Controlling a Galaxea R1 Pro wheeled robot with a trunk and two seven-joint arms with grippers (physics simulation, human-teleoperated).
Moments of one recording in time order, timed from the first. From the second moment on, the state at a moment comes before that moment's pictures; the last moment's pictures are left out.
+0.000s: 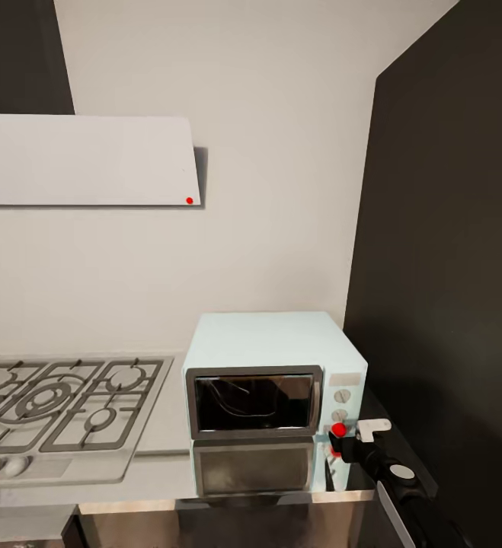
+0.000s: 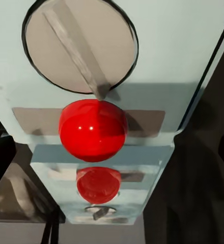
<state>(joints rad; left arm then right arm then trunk) -0.16 0.00 -0.18 0.00 0.49 -0.06 -0.09 -0.32 -0.09 0.02 -0.95 -0.04 0.21 0.09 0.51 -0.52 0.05</state>
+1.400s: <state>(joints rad) -0.17 0.00 -0.18 0.00 0.49 -0.06 -0.09 -0.32 -0.07 0.02 -0.90 -0.03 0.21 0.09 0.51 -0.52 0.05</state>
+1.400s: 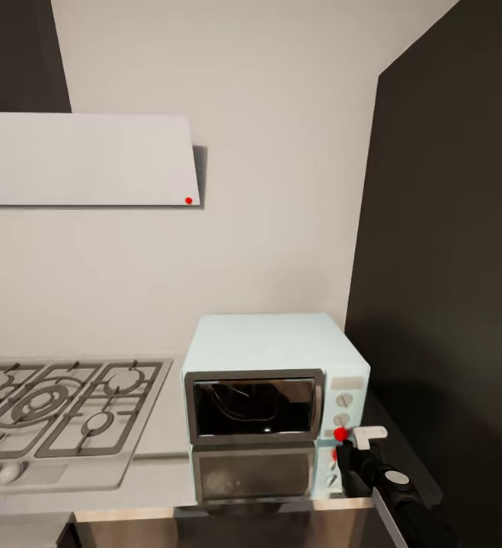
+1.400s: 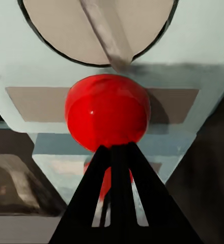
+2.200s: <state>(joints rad) -0.17 0.00 -0.18 0.00 0.49 -0.06 -0.09 -0.32 -0.07 0.02 -0.92 -0.03 0.22 0.09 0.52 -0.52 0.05</state>
